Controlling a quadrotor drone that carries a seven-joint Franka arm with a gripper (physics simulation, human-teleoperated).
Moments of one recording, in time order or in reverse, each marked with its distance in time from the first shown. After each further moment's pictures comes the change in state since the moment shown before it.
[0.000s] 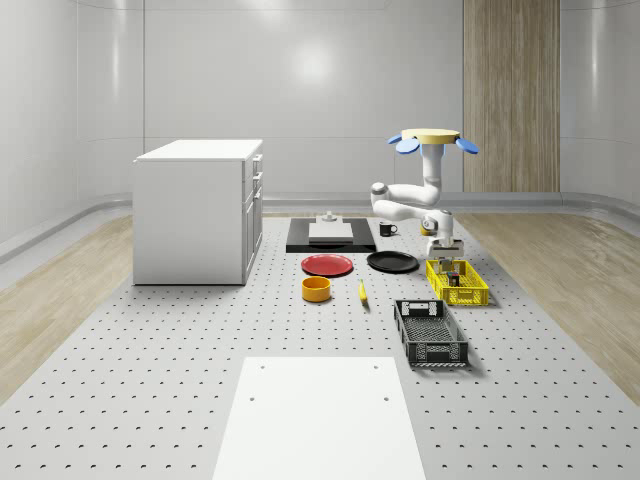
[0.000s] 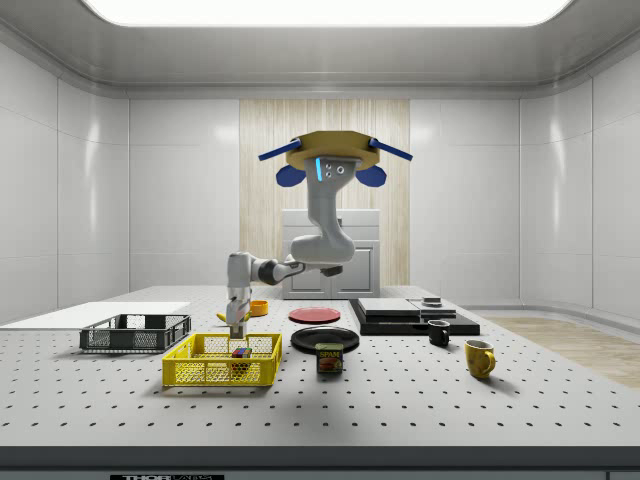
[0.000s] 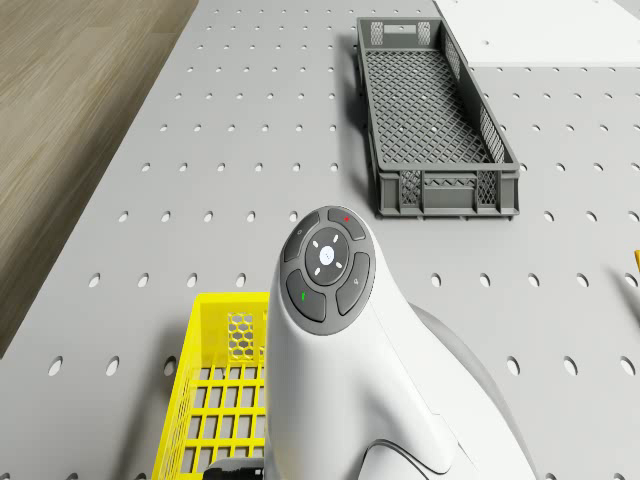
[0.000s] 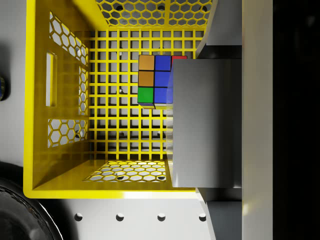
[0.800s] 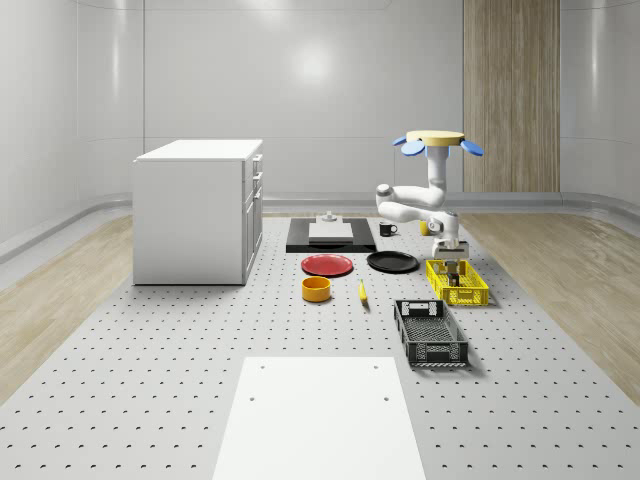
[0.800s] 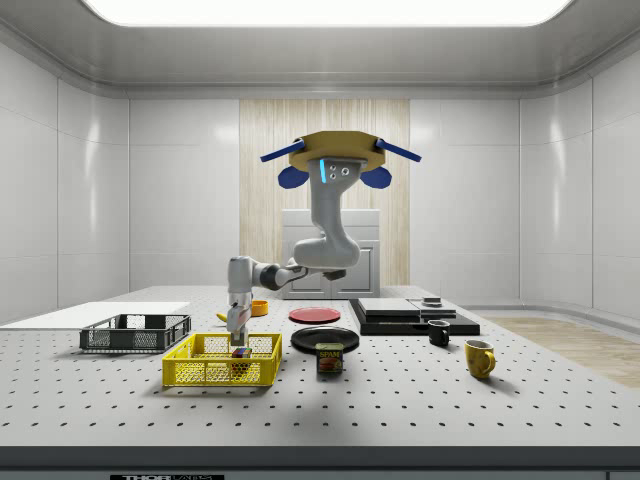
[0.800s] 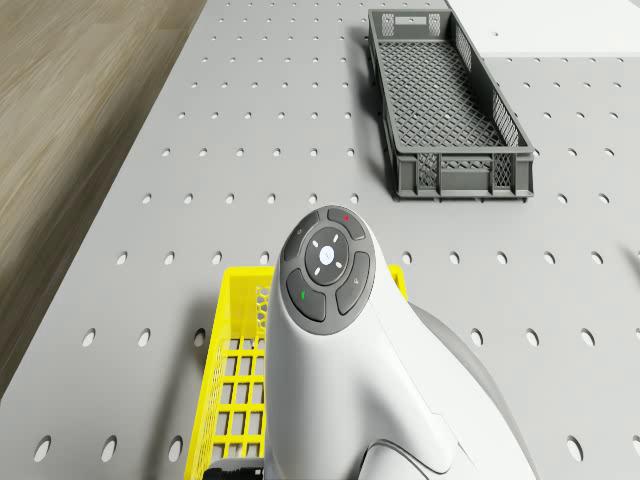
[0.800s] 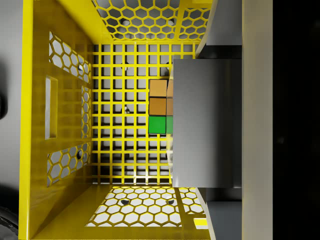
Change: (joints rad) arm -0.001 -0.003 0.000 0.000 0.001 0.003 0.001
